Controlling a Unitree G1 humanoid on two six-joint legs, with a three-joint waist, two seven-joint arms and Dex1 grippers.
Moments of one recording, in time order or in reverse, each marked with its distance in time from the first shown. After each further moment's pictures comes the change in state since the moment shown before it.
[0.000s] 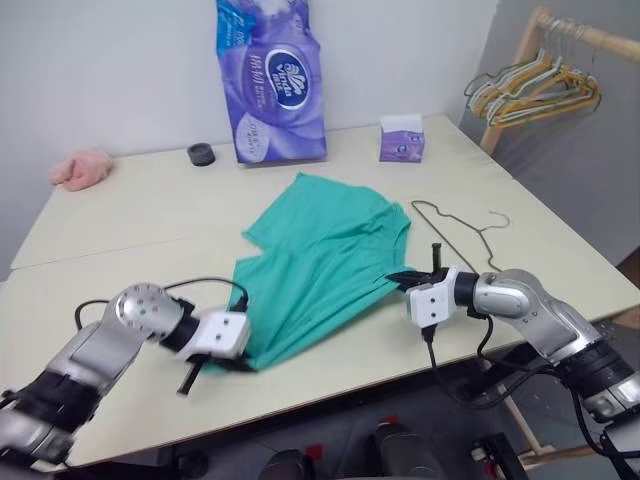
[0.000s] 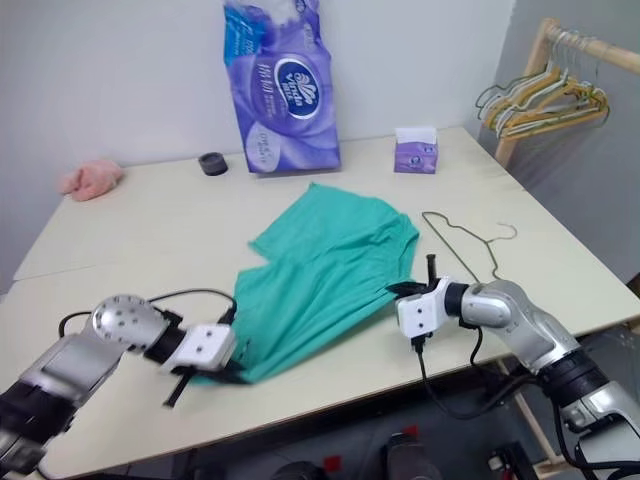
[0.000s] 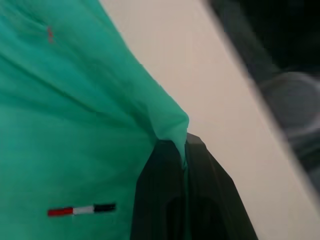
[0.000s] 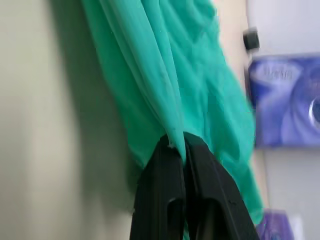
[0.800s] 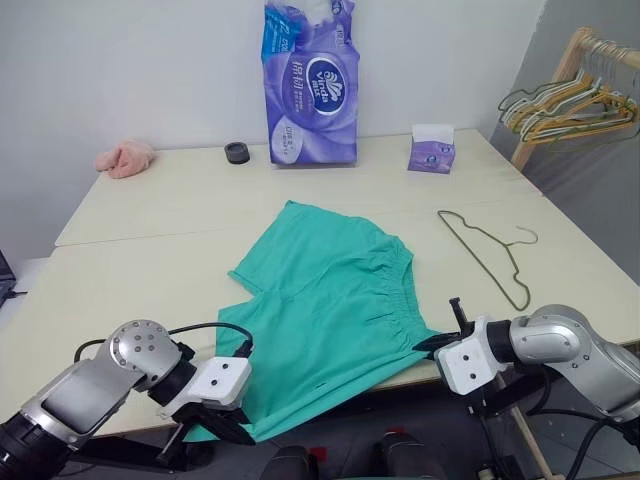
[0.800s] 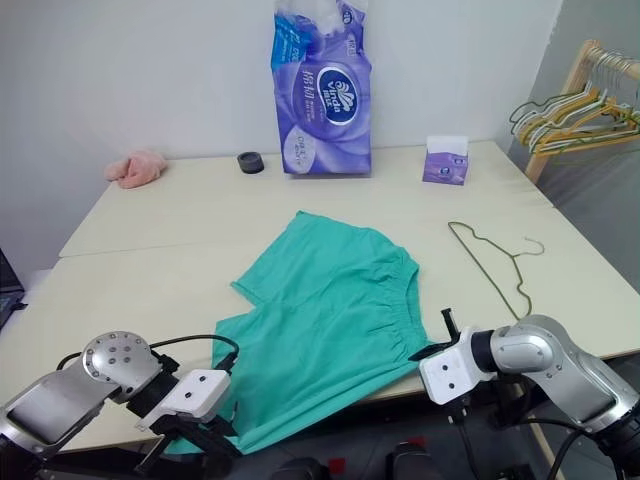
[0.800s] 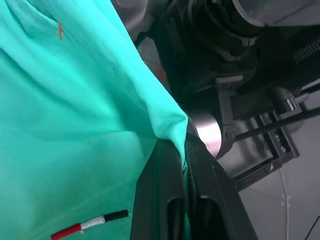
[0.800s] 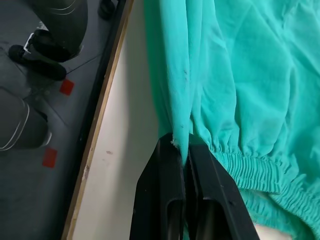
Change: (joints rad) left arm 0.167 0.072 0.031 -0.258 -0.136 0.229 -0.055; right arm 0.301 -0.239 -0.089 -0.388 0.174 0.243 0.341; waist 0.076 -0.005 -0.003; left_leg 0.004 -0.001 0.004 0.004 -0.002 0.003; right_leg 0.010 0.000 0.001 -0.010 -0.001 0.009
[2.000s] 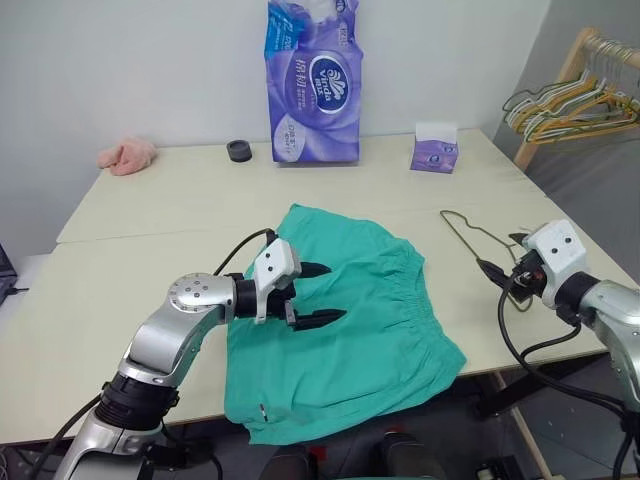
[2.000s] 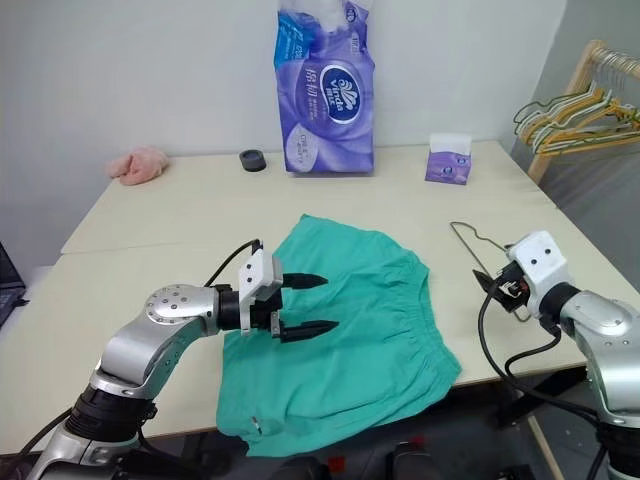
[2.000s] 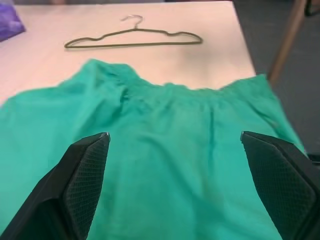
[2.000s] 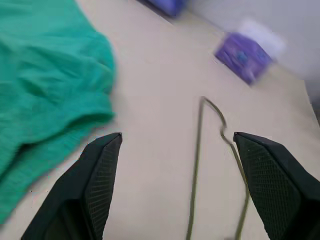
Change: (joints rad) left arm -0.299 -0.522 0.140 0.101 -0.057 0.196 0.540; right arm 0.049 0.318 -0.607 0.023 0.318 0.791 -0.464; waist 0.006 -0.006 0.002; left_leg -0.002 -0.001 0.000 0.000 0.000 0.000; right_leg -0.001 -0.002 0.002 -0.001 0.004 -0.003
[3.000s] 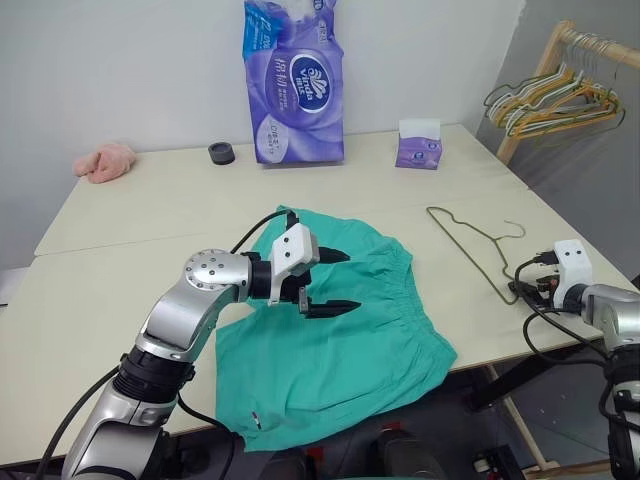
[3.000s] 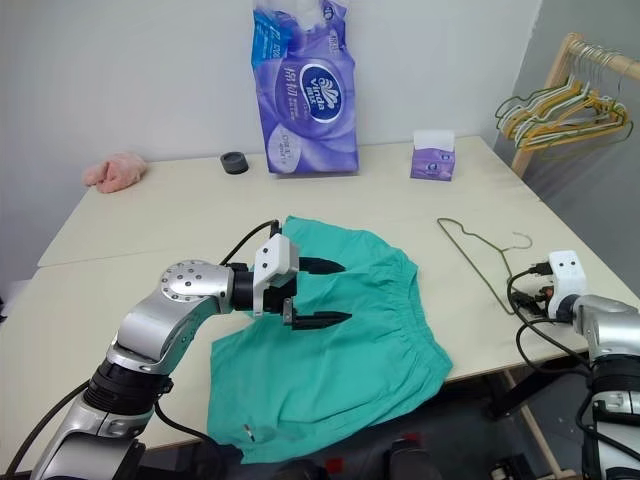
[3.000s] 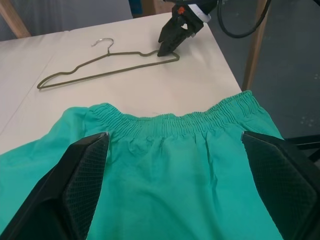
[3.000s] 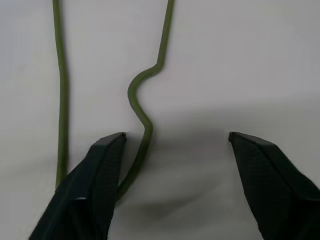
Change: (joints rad) left arm -0.143 -0.030 -0.050 0.025 0.029 -0.003 -0.079; right arm -0.360 -0.043 0.078 0.870 -0.035 0.084 0.084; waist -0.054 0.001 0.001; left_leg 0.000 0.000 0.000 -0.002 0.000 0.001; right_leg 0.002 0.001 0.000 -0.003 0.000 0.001
